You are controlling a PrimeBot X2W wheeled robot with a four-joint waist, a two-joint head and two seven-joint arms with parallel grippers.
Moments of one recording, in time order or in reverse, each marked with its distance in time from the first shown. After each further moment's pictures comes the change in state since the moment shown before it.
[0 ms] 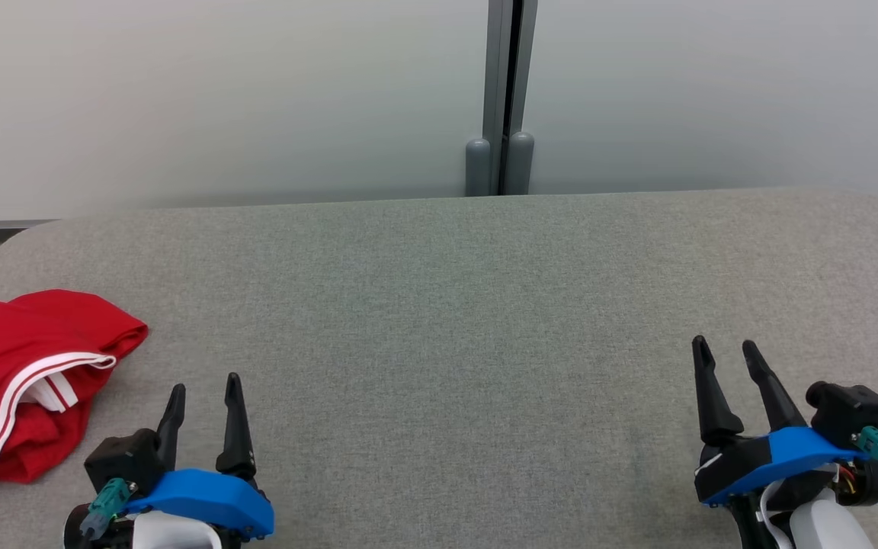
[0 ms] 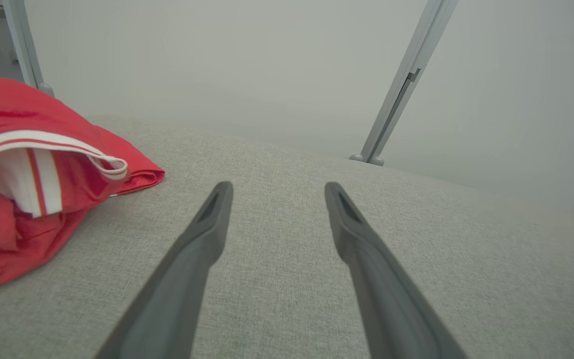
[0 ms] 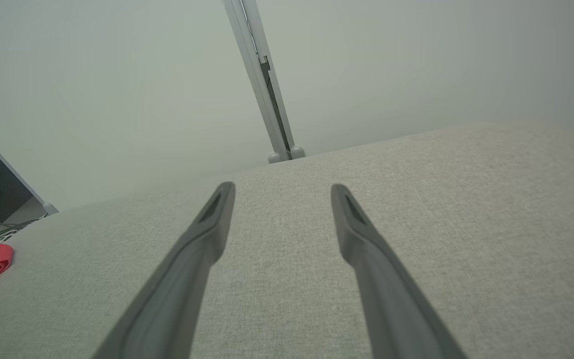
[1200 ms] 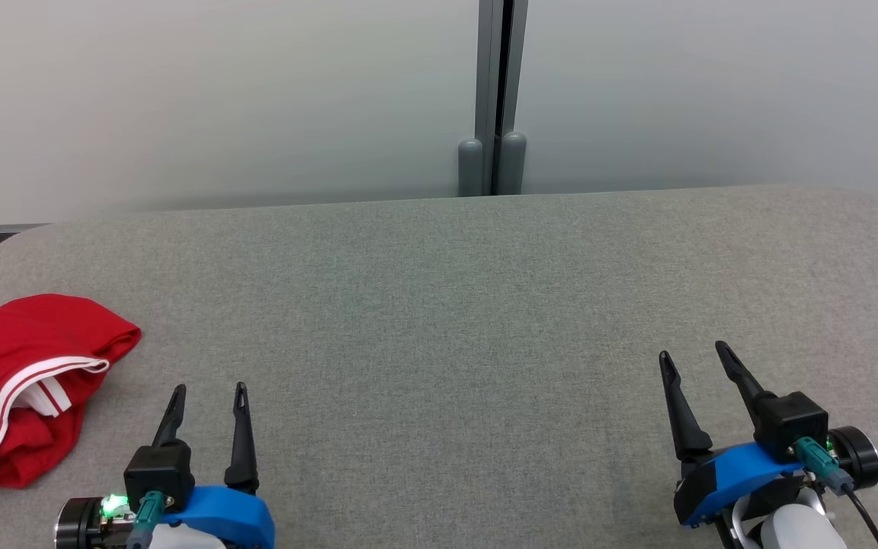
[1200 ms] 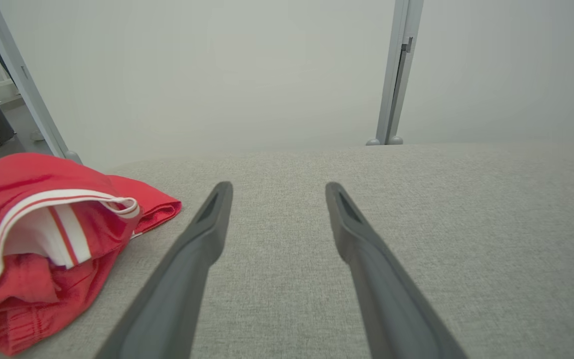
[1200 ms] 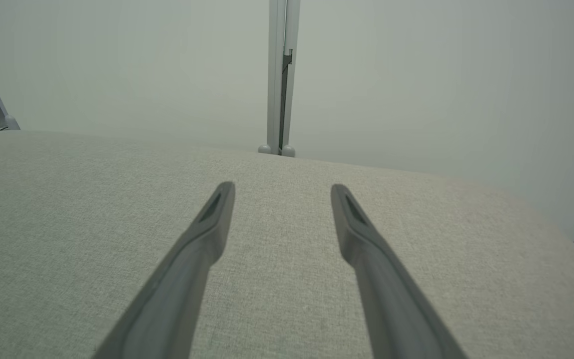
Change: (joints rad) left arm 0.008 -0.002 0.002 0.033 0.273 0.034 -0.072; right arm 0.000 0.010 0.024 0.027 -0.354 0.002 -0.071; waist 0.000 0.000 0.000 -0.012
